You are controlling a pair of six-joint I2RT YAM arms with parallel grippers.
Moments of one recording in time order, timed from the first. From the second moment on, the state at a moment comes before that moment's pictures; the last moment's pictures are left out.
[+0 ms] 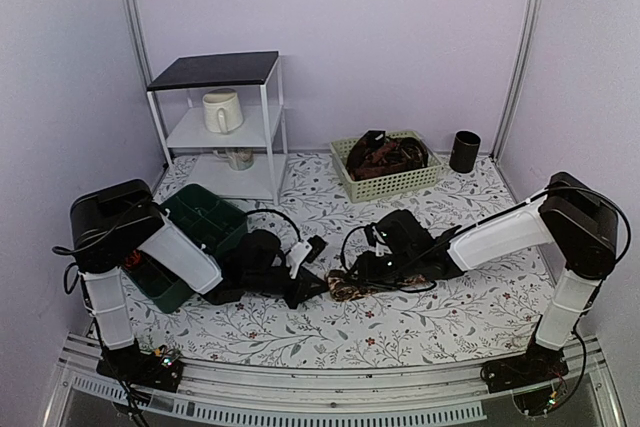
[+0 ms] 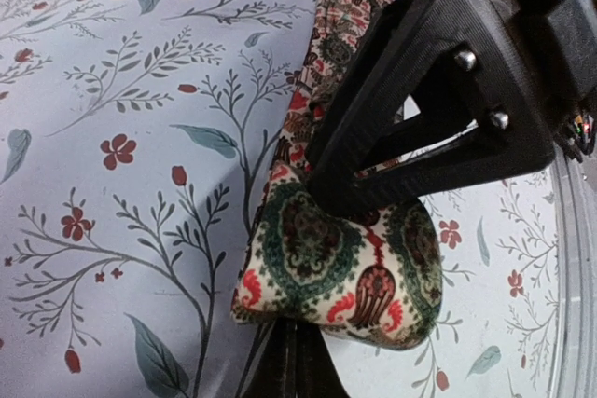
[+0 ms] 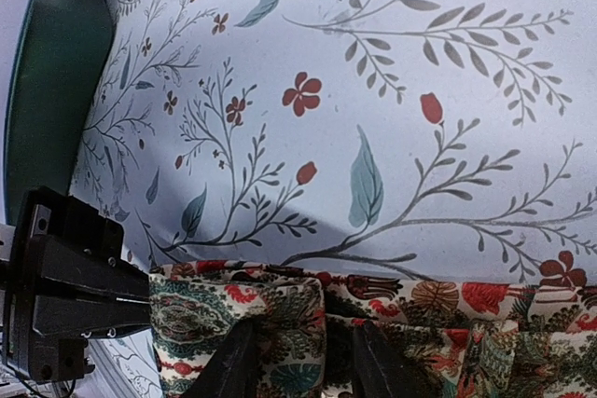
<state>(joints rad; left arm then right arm) -0.92 1.92 0.66 0.71 0.31 -0.20 0.91 1.78 0.84 0.12 -0.16 0.86</state>
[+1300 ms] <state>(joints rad) -0.95 1.94 0.81 0.68 0.36 -0.20 0.88 1.73 0.77 0.10 -0.11 0.85</state>
